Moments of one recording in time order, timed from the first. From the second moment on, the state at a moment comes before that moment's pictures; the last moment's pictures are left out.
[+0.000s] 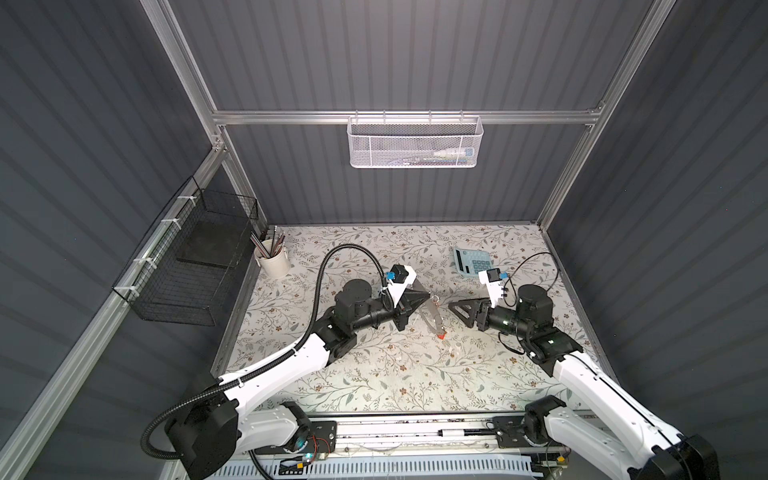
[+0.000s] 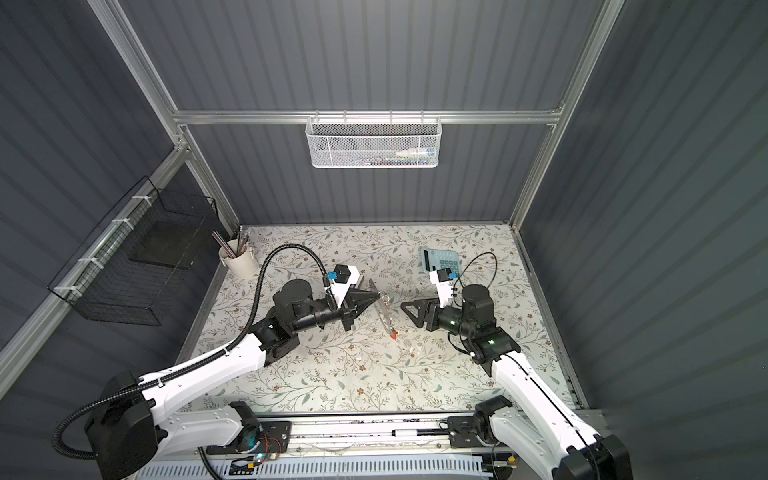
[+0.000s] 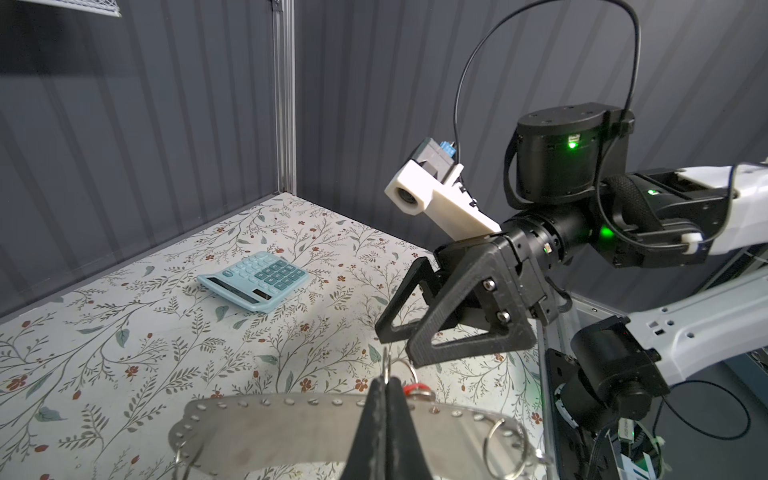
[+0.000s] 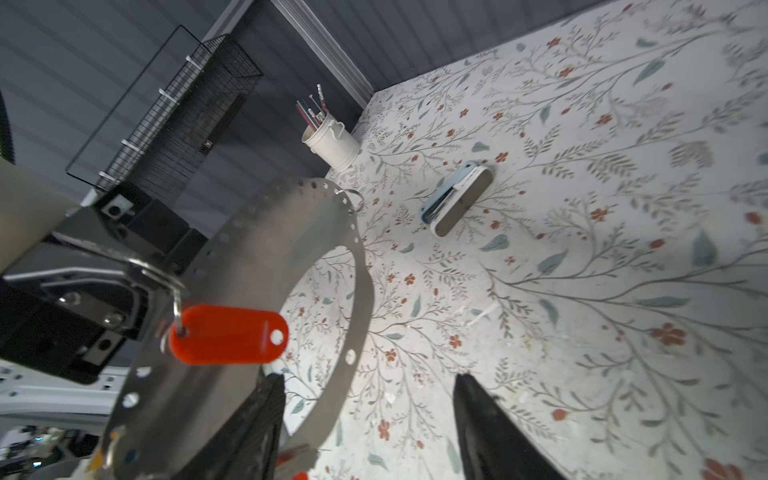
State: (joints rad) left arm -0.80 1.22 0.77 0.35 0.42 -0.11; right arm 0.31 0.89 0.54 -0.02 -0.62 0.50
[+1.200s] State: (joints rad) left arm -0.75 1.36 0.81 0.60 0.55 -0.36; right arm 0.21 0.83 0.53 0.37 -0.81 0.62
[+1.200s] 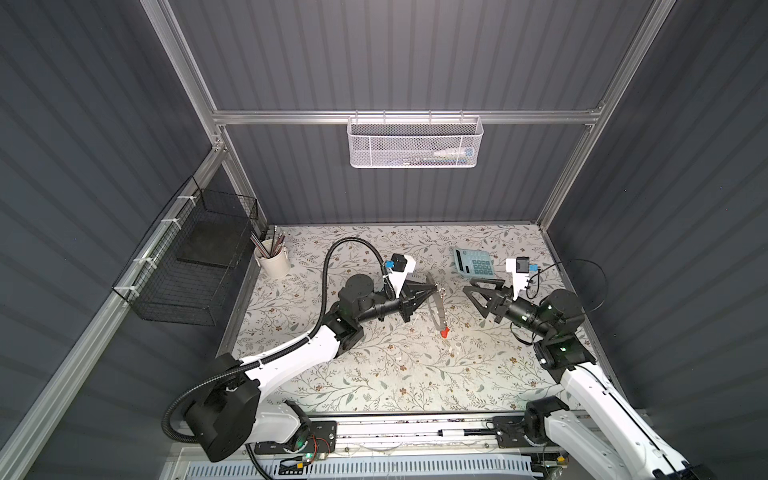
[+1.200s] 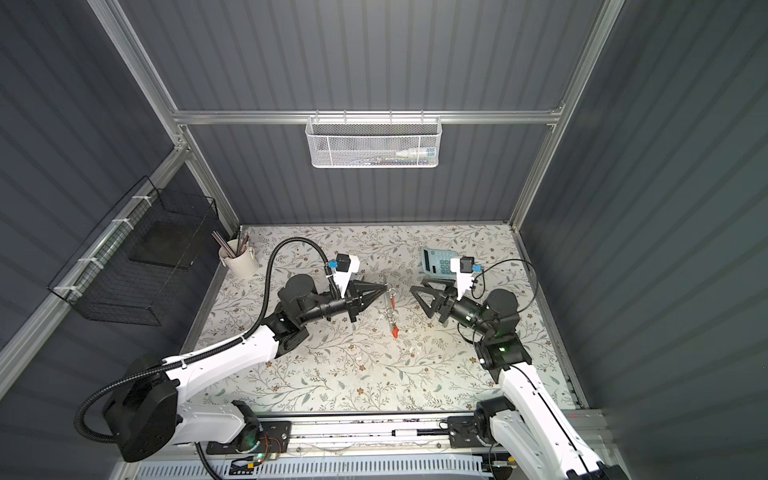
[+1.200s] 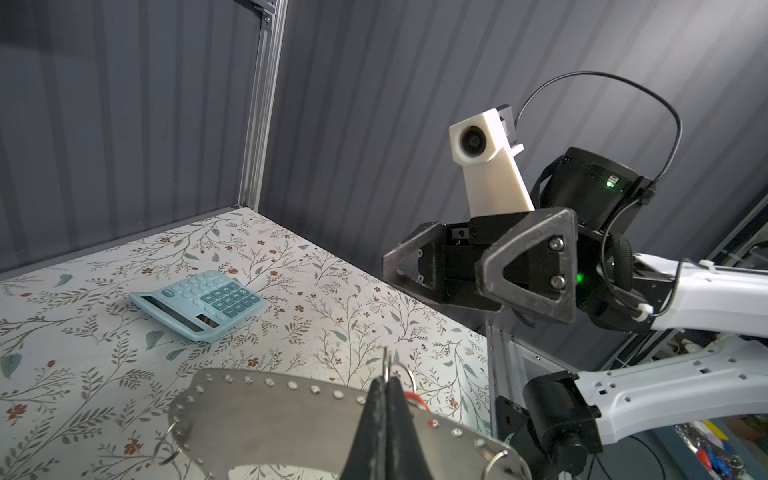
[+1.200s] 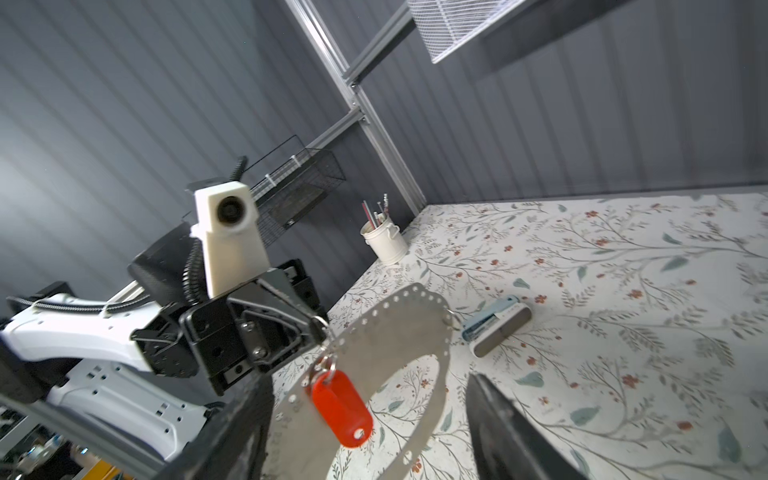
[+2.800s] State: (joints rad) left arm -0.68 1.58 0.98 0.86 0.74 -0.61; right arm 0.25 1.23 0.75 0.62 -1.02 0.75
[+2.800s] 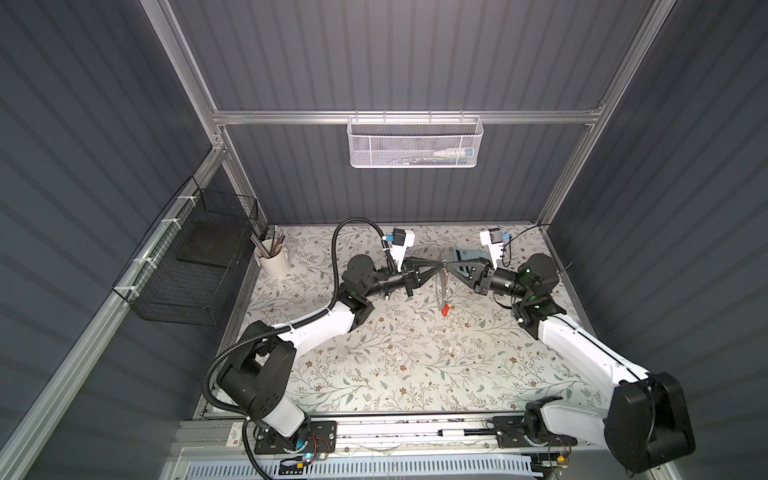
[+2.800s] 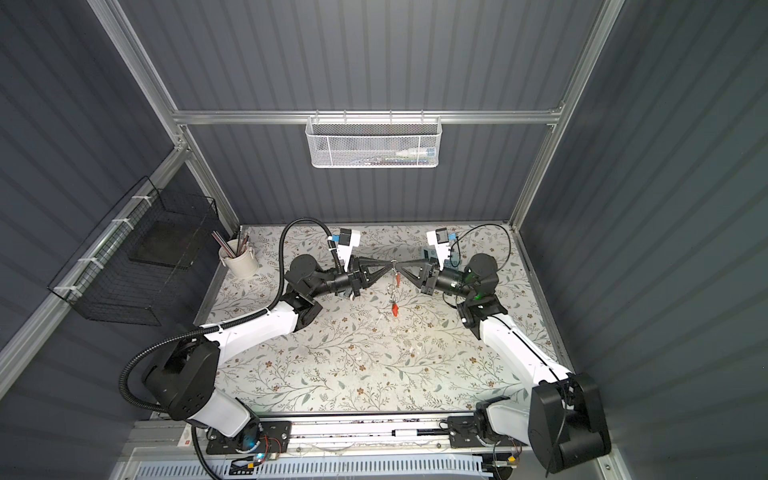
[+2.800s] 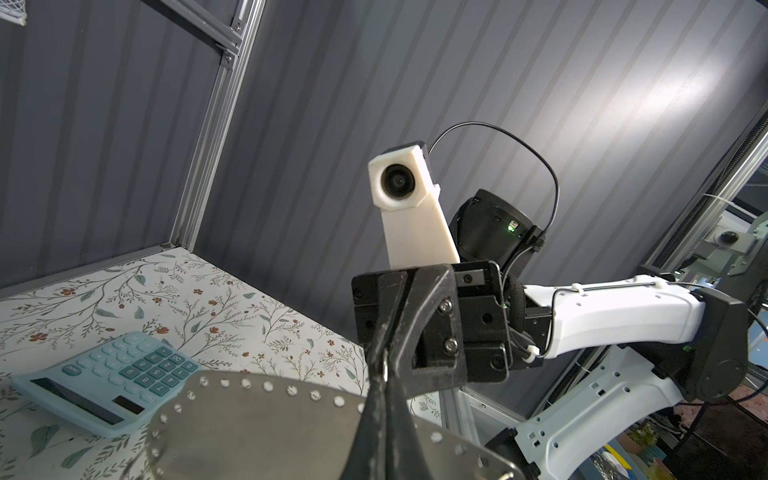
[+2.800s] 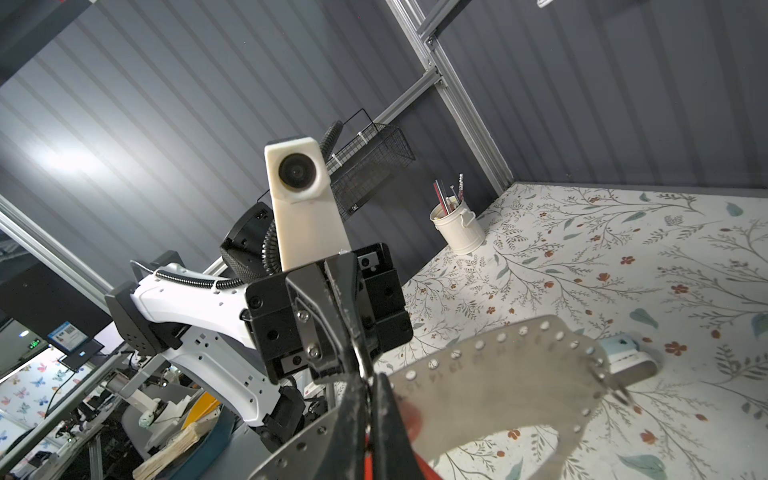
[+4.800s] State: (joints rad) left arm -0.74 1.67 1.82 -0.97 0.59 0.64; right arm 0.32 1.17 0.75 0.34 -1.07 0.10
